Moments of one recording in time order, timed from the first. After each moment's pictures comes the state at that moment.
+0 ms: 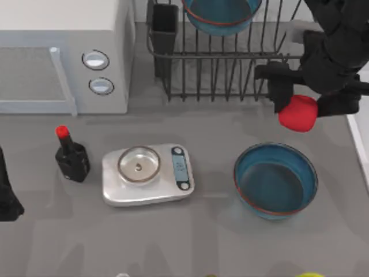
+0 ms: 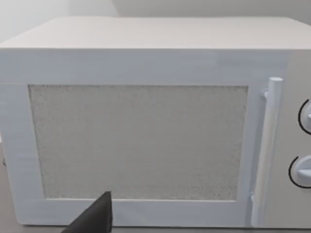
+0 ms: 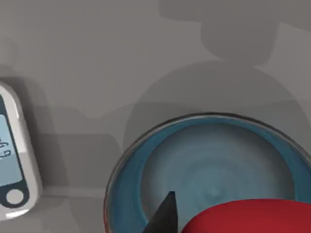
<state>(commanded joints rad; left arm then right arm) 0.00 0.00 0.00 0.00 0.00 0.00 0.39 1.83 1.55 -1.04 -0.08 0.48</state>
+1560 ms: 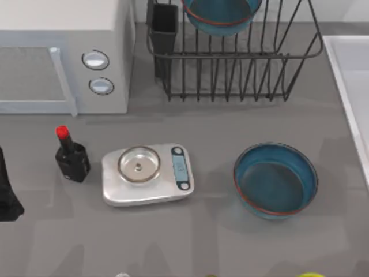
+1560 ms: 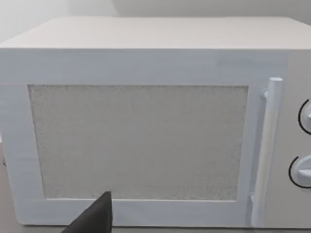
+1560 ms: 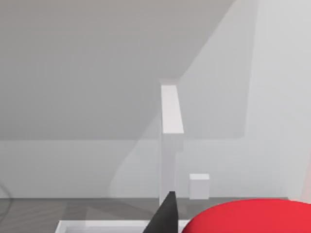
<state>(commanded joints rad) 0.00 0.00 0.00 0.00 0.00 0.00 -0.53 1.49 0.60 0.91 -0.50 0.02</state>
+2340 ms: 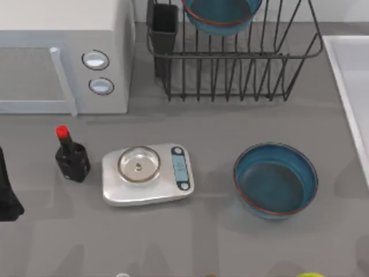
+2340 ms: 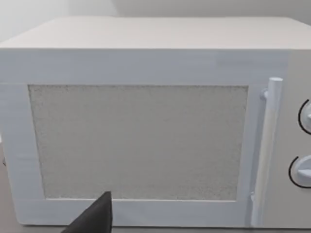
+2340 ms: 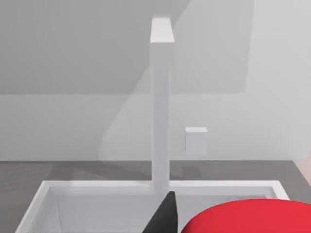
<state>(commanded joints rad) 0.00 0.00 0.00 0.00 0.00 0.00 -0.53 1.84 0.56 1.29 -0.50 0.02</state>
